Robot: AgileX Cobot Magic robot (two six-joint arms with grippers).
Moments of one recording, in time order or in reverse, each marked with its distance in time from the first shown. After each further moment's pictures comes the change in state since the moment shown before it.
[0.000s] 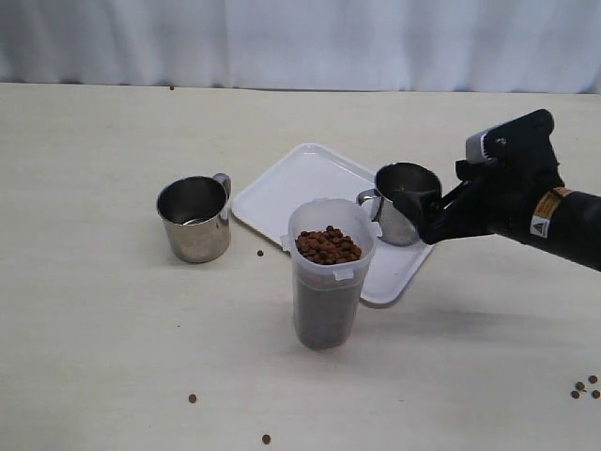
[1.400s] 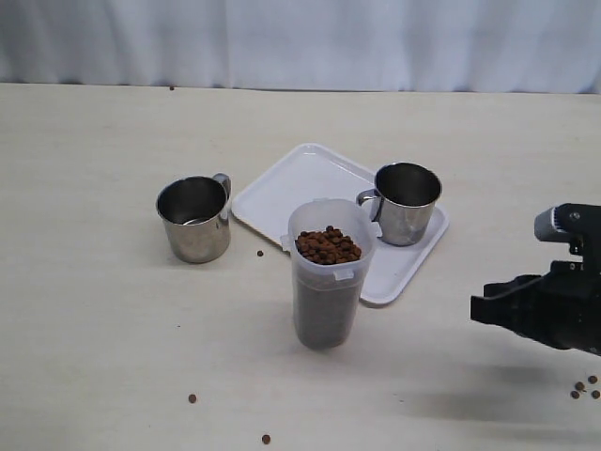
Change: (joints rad) left arm 0.000 0.000 0.000 0.000 0.000 0.000; right arm 0.000 -0.347 0.285 -0.218 0.392 0.609
